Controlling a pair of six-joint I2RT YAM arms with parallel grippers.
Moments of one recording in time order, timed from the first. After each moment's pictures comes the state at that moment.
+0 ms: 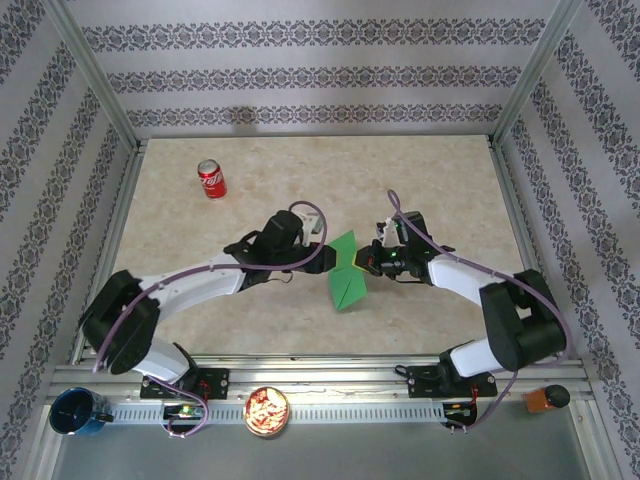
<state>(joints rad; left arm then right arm) -0.72 1.45 0.88 -0.06 0.28 -0.62 0.35 1.42 0.64 -0.10 -0.64 0.76</state>
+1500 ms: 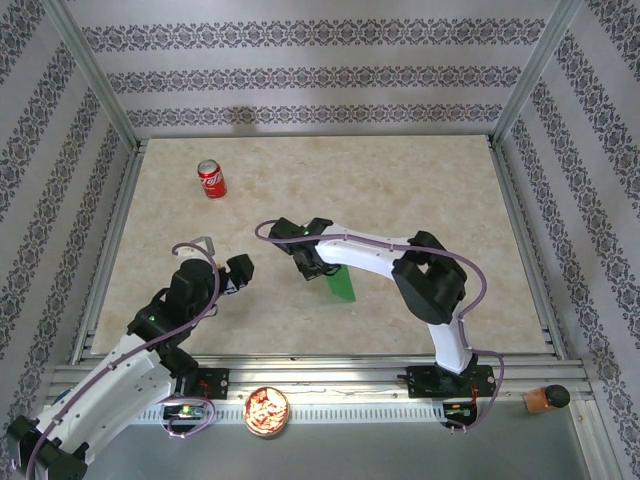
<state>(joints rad) -0.52 0.61 0.45 -0.39 -0.20 -0.76 0.92 2.02 1.51 -0.92 0.29 0.55</state>
